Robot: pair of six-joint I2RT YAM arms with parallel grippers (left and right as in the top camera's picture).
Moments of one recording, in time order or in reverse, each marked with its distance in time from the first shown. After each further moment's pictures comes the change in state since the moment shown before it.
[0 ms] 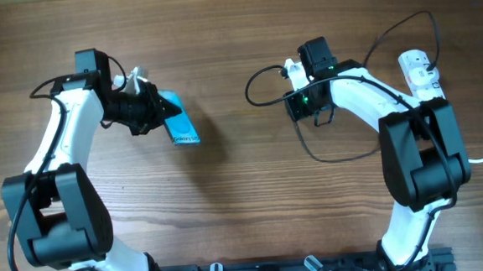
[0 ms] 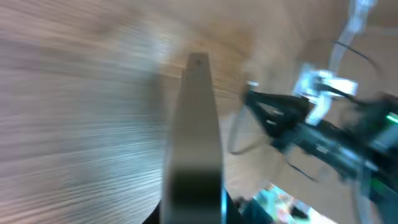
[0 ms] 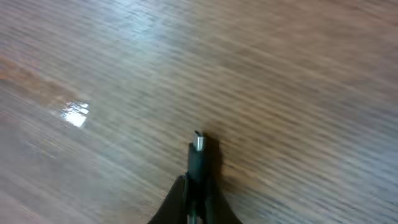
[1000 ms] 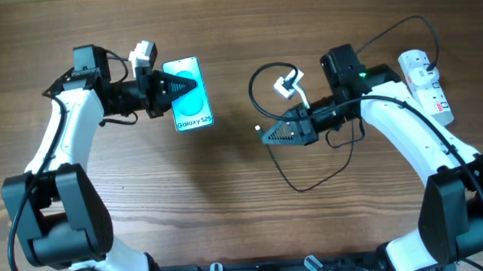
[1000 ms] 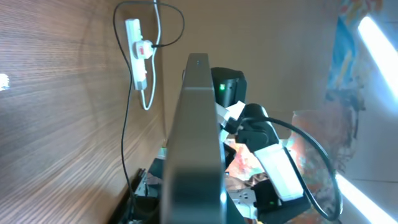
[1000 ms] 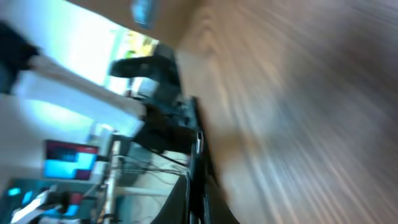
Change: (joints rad) left arm -0.001 0.000 0.000 0.082 0.695 0.151; right arm -0.021 -0.332 -0.081 -0.376 -1.033 -0.312
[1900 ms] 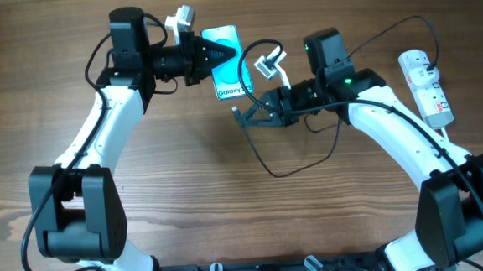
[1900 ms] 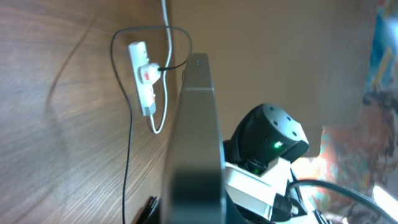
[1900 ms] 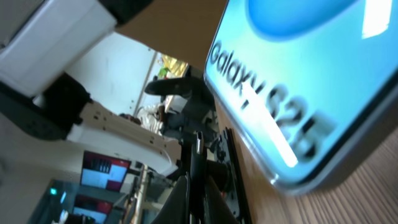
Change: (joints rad) left arm -0.231 0.000 -0.002 0.835 -0.234 -0.774; right arm 0.077 0.000 -0.001 0.557 -0.106 0.579
